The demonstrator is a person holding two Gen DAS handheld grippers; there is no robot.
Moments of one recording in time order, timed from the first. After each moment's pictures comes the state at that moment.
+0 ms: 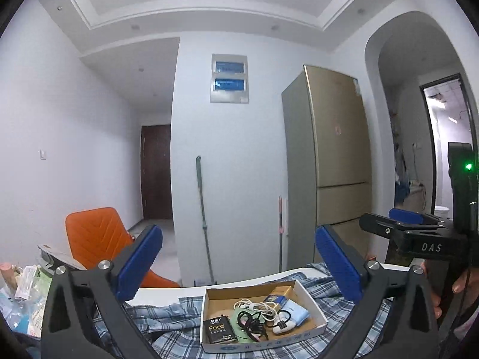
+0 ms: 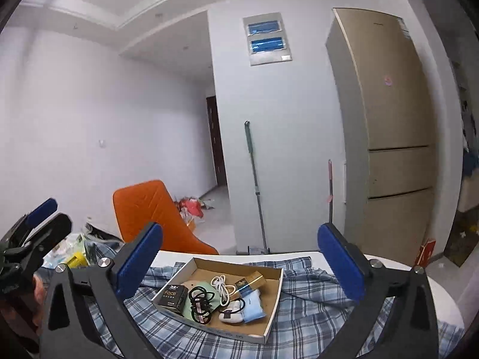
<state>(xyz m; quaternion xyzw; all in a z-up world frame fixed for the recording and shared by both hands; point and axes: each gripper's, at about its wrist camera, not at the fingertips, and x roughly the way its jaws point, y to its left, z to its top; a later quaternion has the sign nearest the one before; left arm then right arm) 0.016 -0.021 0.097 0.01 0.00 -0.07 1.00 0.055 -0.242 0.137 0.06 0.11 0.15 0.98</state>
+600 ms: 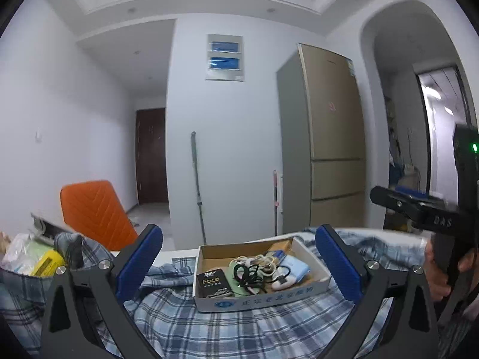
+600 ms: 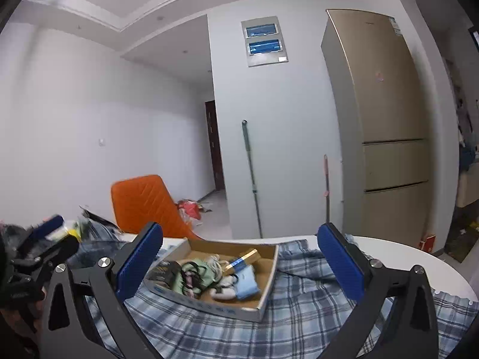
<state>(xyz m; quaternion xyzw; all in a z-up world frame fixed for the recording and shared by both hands) 0.007 -0.022 0.010 0.02 0.04 -0.09 0.99 0.030 -0.249 0.067 0.05 0.09 0.14 0.98</state>
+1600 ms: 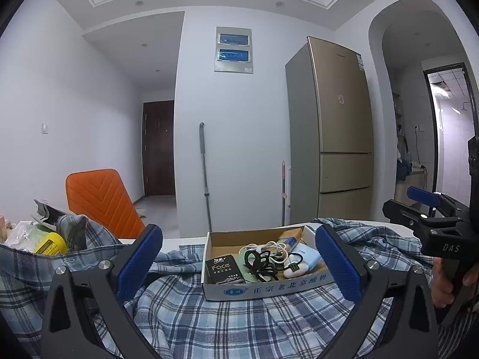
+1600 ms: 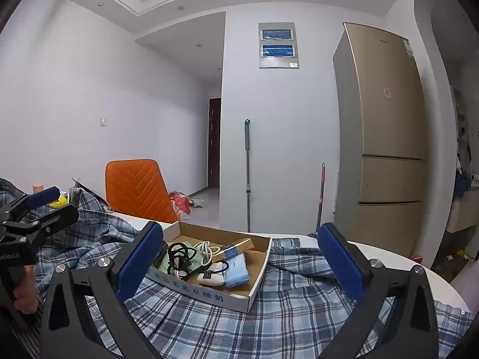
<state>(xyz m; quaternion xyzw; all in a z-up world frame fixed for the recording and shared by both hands) 0.019 -0.008 -0.009 0.00 0.05 -0.07 1.00 0.020 -0.238 0.043 0.00 0.08 0.14 0.99</state>
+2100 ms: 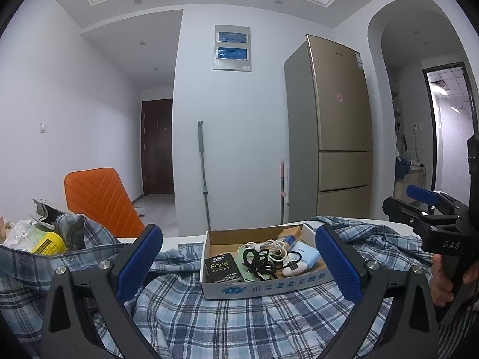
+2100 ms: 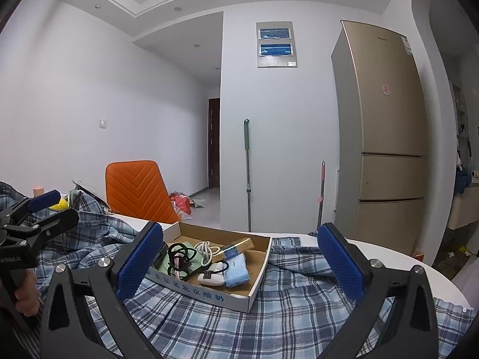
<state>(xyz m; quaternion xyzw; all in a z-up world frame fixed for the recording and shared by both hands) 0.024 -0.010 -0.014 0.00 0.06 -0.07 1.00 0.021 -0.238 0.043 0.00 0.08 0.14 0.99</state>
